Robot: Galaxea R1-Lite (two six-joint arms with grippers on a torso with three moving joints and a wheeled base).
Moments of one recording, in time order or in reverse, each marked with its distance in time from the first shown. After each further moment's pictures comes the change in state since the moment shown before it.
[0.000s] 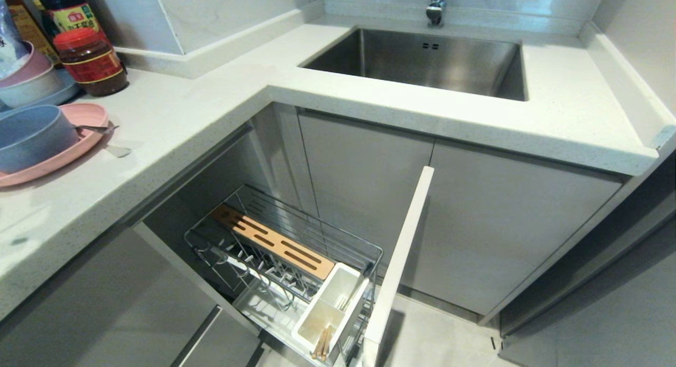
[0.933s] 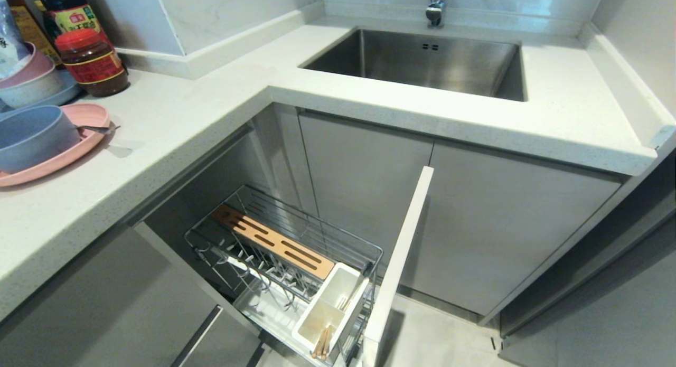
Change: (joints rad) left arm 0.038 -0.796 0.883 -0.166 -0.415 0.448; right arm 0.000 0.000 0.000 0.000 0.000 0.000
